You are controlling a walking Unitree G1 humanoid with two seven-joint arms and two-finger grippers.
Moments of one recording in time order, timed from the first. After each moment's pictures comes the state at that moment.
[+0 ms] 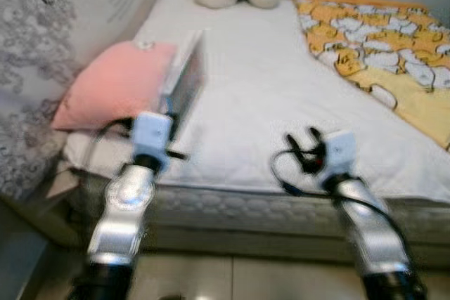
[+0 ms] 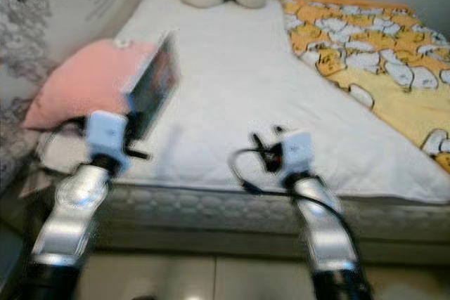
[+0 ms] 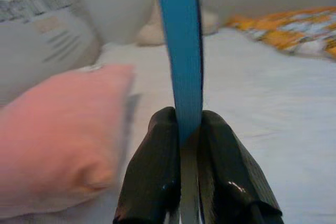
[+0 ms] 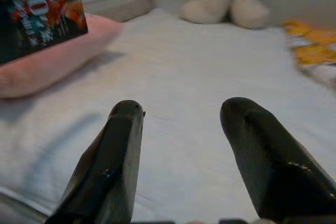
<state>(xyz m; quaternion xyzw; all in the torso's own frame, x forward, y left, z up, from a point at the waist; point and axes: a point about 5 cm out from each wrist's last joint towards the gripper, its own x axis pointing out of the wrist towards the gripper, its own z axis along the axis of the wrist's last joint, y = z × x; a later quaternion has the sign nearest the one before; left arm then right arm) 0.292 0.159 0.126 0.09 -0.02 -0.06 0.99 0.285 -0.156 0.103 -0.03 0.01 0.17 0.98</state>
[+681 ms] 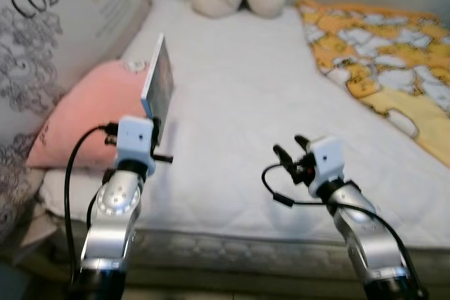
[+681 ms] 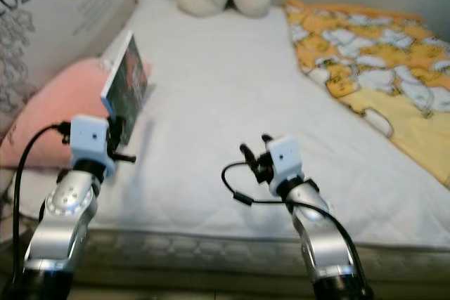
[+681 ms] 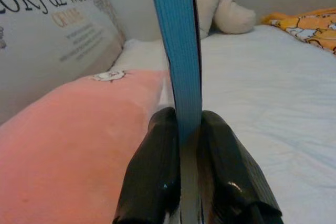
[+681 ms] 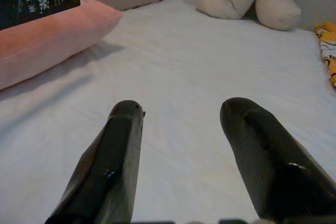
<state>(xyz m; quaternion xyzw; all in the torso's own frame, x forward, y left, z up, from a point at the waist) 0.287 0.167 0.121 0.09 -0.01 -0.03 1.00 0.277 -0.156 0.094 -0.07 0.04 0.20 0.98</state>
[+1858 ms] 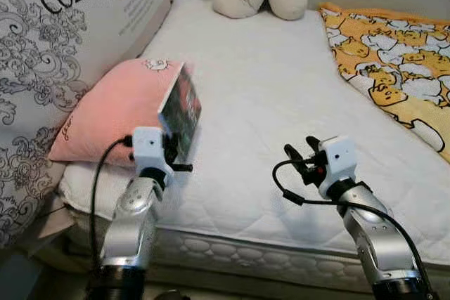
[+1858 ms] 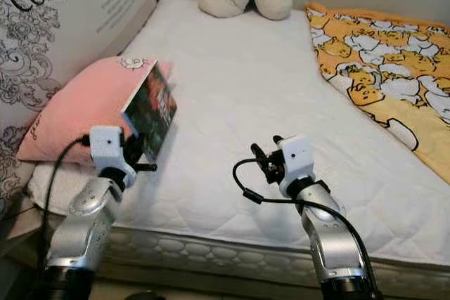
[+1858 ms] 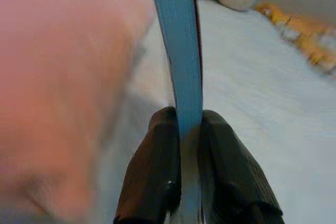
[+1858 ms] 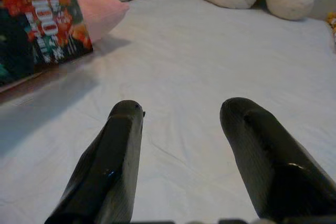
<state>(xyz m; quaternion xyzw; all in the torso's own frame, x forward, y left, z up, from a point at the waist) 0.291 0.138 0.089 -0.14 0.09 -0.05 0.98 0.275 -0.170 0.095 -0.06 0.06 0.18 0.98</state>
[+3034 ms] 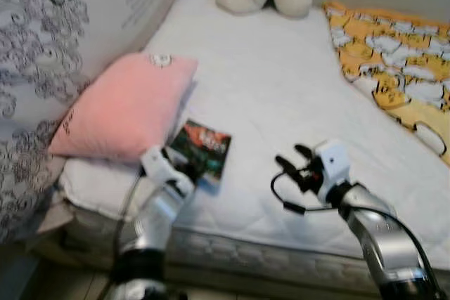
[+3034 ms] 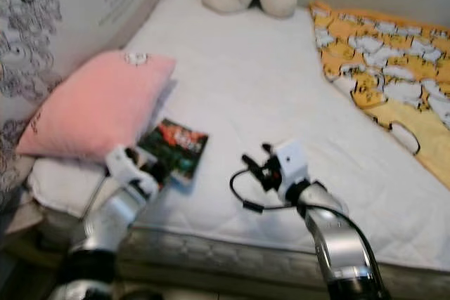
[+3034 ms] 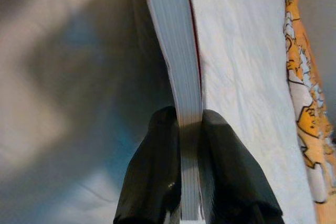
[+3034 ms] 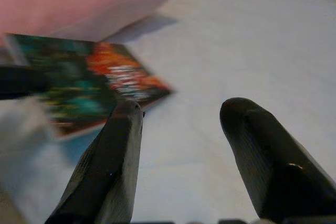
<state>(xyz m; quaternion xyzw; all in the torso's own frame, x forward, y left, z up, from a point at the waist) 0.299 0.113 0.045 -0.41 0.26 -0.01 0.88 0.268 -0.165 0.093 -0.05 0.10 0.30 0.95</state>
